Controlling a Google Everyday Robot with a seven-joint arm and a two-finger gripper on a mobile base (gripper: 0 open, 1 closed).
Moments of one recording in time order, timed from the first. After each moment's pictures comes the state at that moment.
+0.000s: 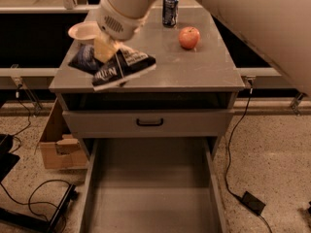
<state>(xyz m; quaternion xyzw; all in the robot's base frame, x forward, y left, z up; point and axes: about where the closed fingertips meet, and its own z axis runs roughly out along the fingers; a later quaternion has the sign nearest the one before) 0.565 0.105 0.970 -0.58 0.76 0.09 0.27</state>
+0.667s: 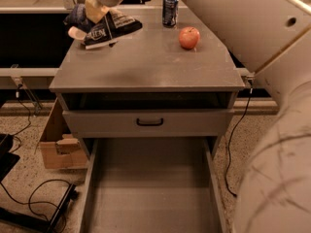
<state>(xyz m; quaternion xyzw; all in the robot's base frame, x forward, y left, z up) 0.675 0.136 1.021 -0.55 0.75 0.04 0.37</state>
